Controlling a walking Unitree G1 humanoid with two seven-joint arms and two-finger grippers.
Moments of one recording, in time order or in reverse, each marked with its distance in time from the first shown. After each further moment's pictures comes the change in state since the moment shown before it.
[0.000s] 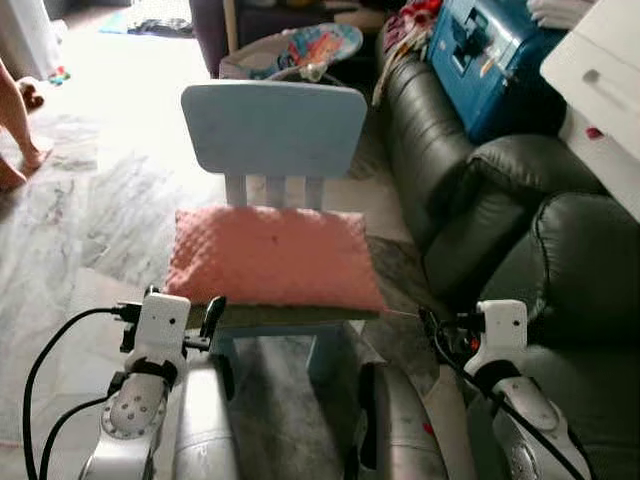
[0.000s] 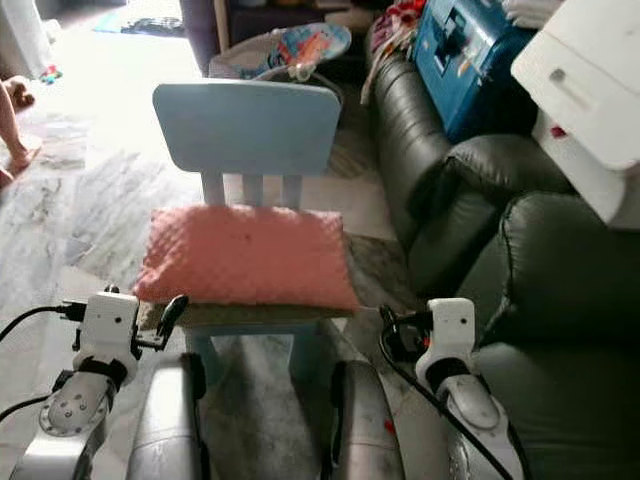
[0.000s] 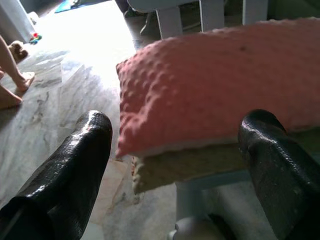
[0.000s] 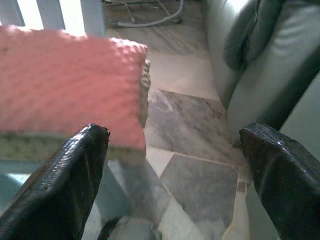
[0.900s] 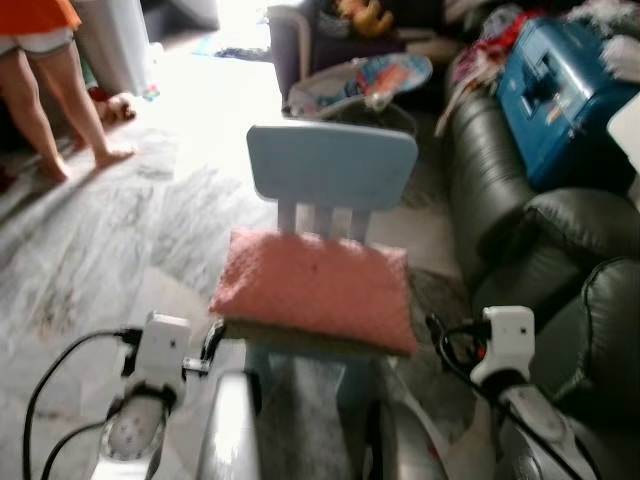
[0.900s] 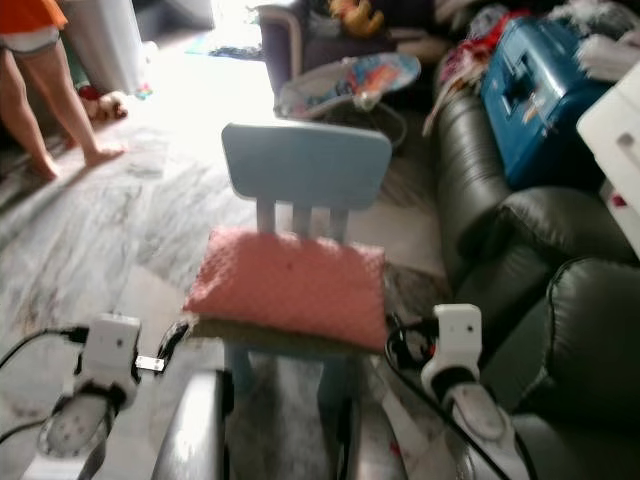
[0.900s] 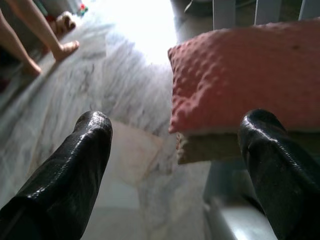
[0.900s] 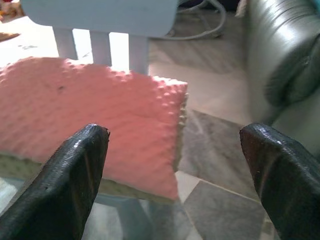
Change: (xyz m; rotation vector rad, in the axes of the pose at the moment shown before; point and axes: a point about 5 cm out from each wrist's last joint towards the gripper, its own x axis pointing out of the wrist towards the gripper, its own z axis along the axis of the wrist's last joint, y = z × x) left arm -0.010 0.003 -0.015 0.015 0.066 -0.010; right arm -0.006 -0.001 0.000 -0.004 0.002 -0.024
